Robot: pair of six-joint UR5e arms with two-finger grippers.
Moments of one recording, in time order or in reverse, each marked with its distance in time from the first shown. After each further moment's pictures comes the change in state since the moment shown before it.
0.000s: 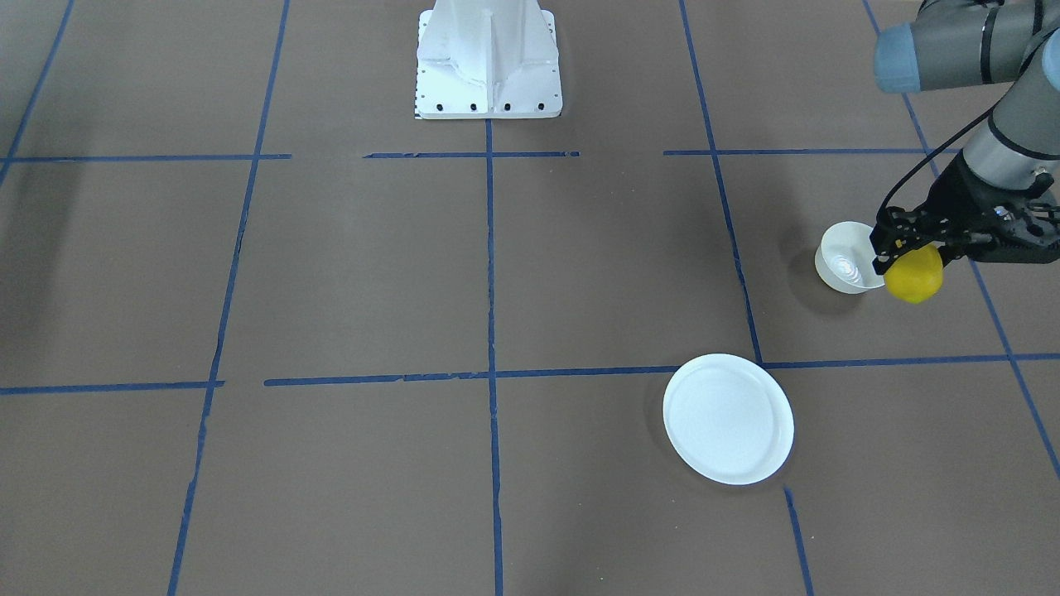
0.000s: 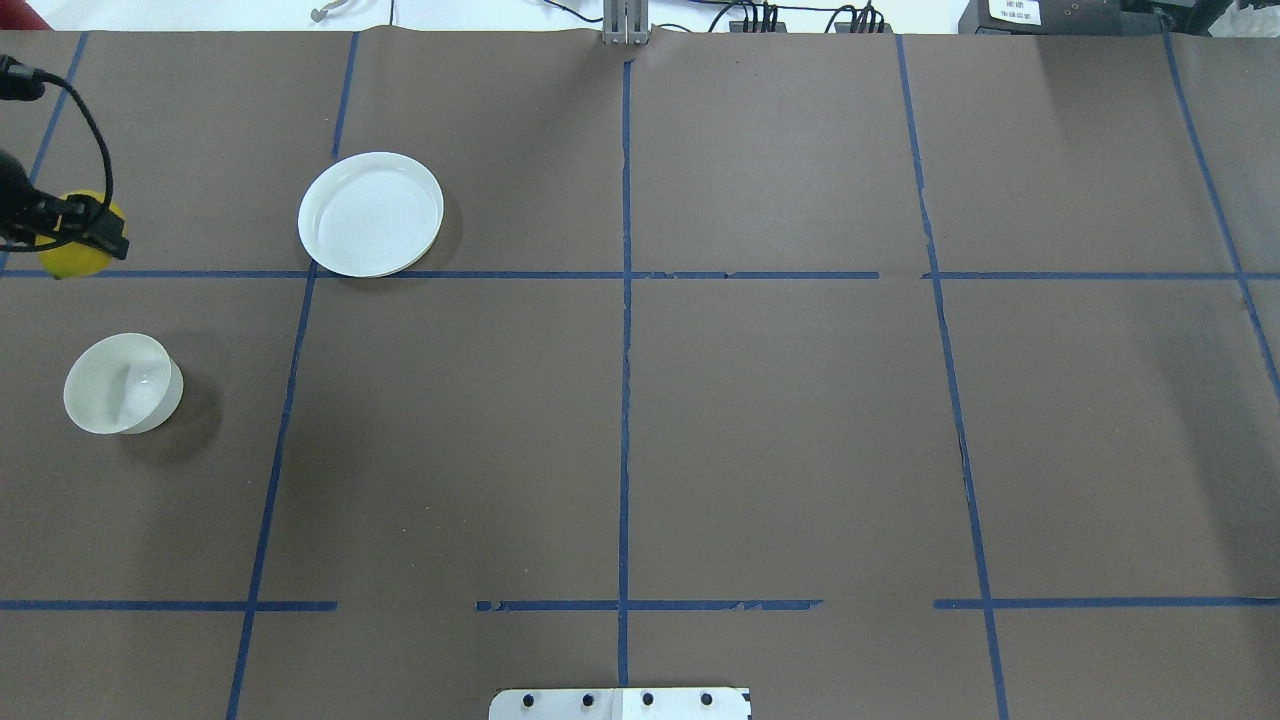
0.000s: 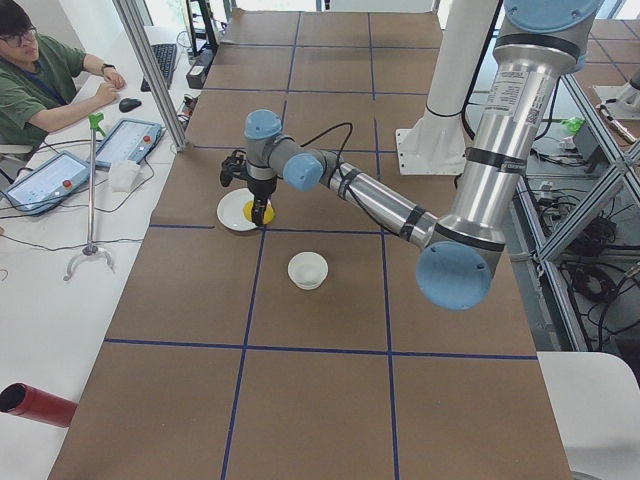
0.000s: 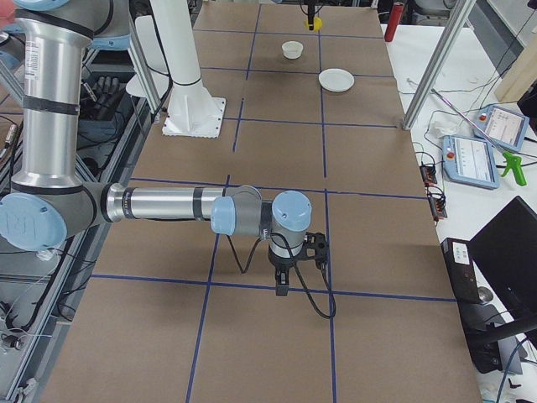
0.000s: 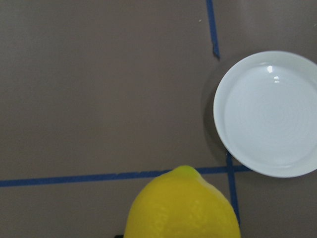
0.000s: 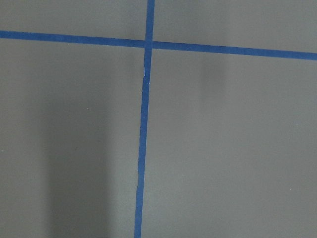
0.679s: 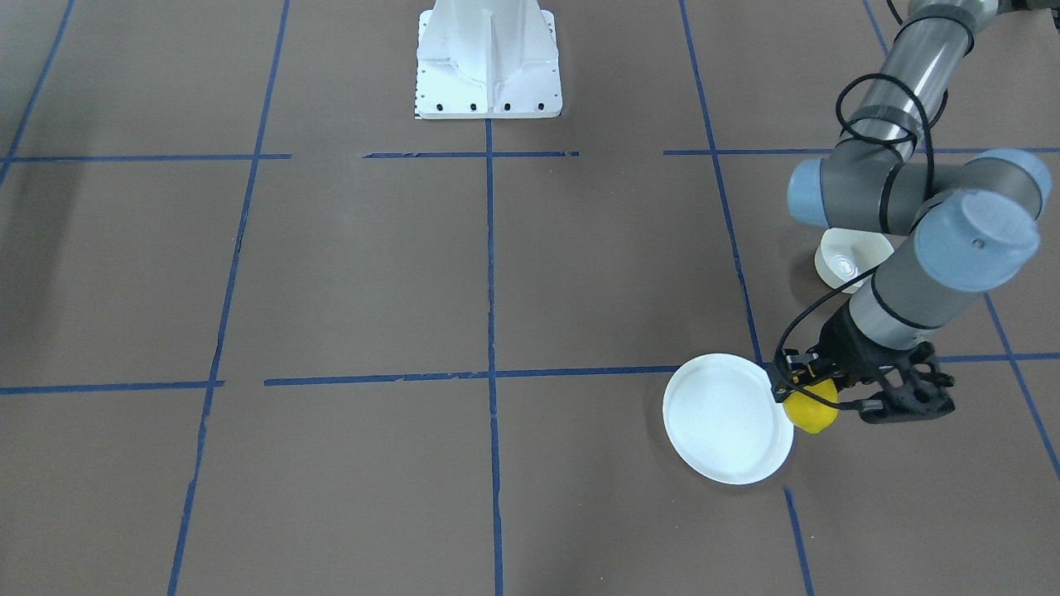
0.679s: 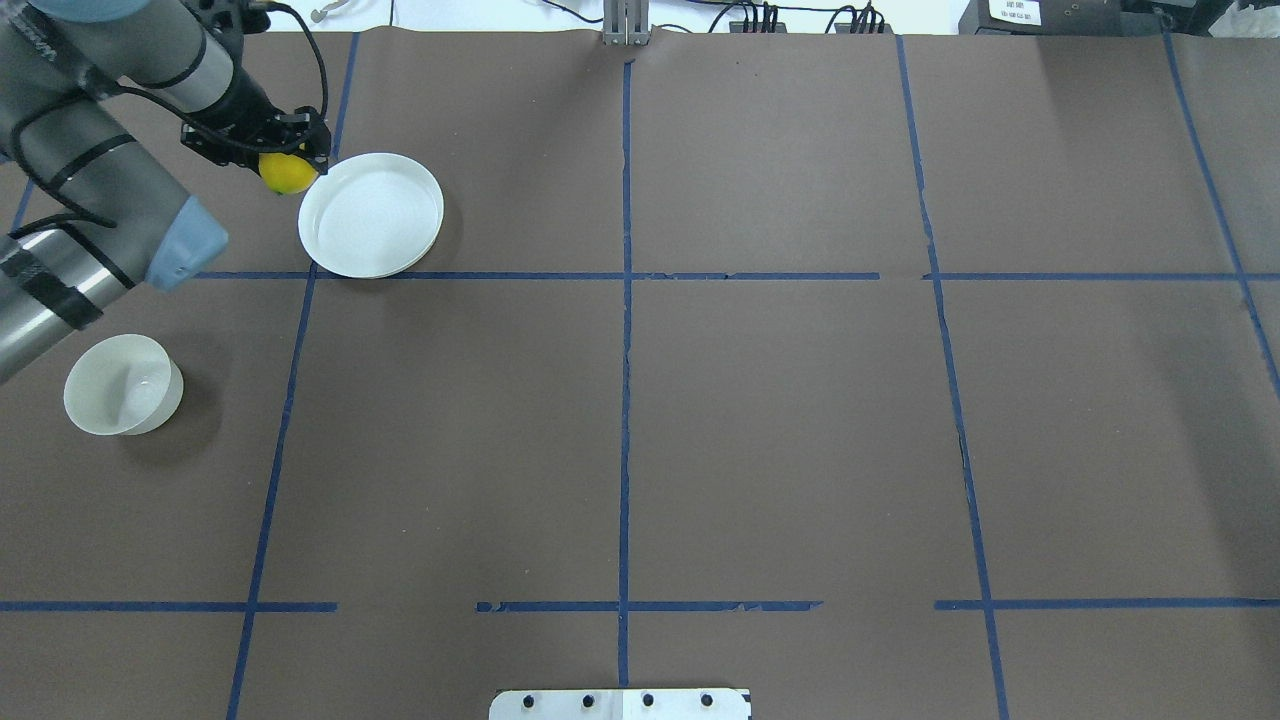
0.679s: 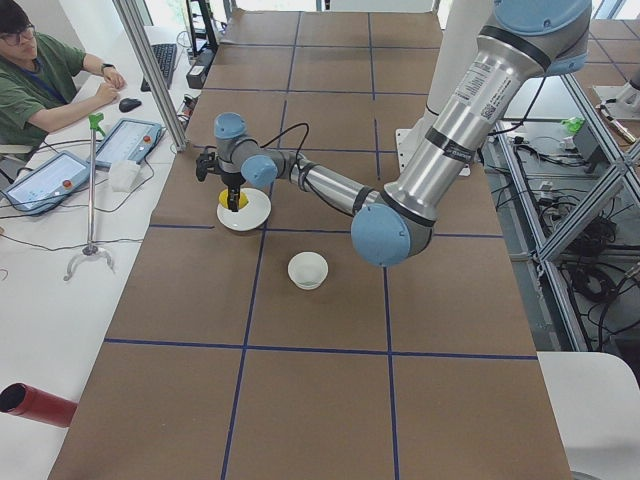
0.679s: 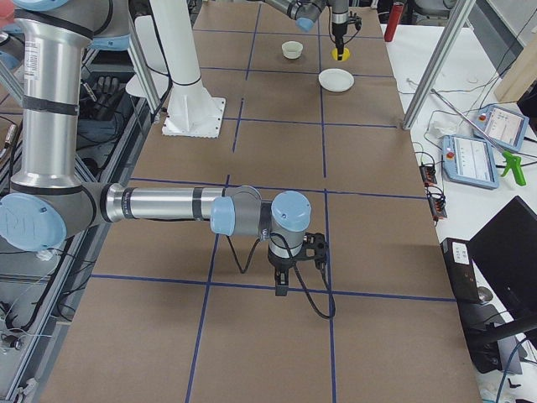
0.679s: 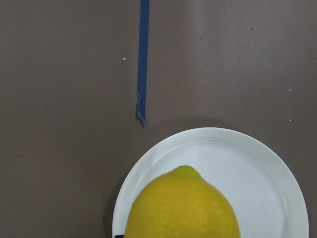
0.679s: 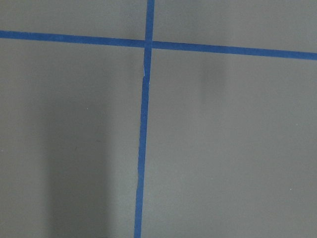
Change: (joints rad) left arm 0.057 -0.444 0.448 -0.107 -0.005 -0.193; right arm 0.000 0.000 0.000 0.000 0.000 0.000
